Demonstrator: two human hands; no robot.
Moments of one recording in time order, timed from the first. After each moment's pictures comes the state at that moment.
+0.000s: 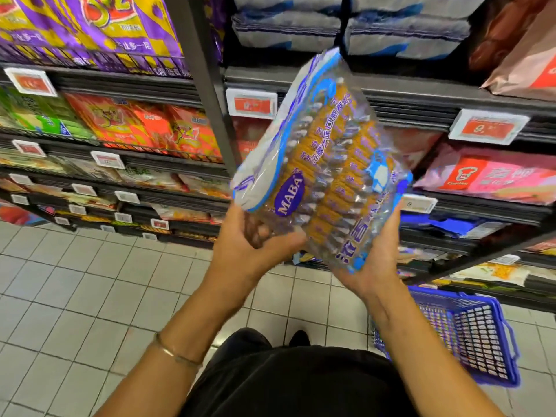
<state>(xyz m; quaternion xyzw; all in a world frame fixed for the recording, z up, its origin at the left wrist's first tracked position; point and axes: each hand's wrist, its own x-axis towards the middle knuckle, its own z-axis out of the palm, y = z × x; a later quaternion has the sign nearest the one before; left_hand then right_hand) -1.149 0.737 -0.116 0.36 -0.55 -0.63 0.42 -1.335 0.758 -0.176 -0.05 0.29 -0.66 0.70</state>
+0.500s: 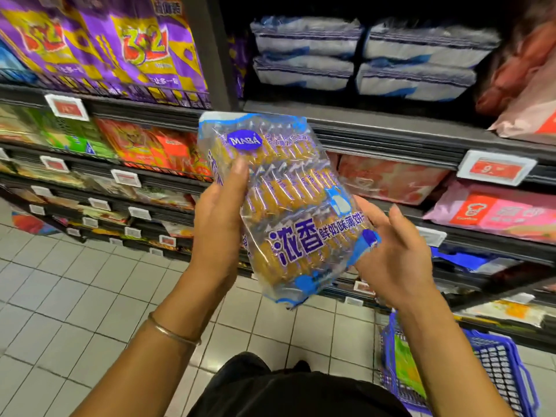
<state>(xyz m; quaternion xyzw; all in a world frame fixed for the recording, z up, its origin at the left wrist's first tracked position) -1.146 0.684 -0.071 0.41 -0.48 -0.58 0.52 -1.373 0.744 -0.144 -0.21 0.37 -0.64 0.64</state>
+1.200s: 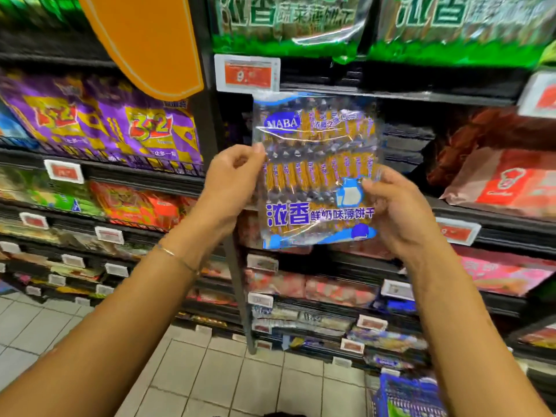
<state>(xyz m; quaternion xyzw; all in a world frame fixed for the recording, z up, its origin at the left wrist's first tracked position) -1.189 0.572 -0.001 0.45 -0.58 -0.50 0.47 -1.421 0.657 -0.027 -0.38 0.49 -0.64 0.44</state>
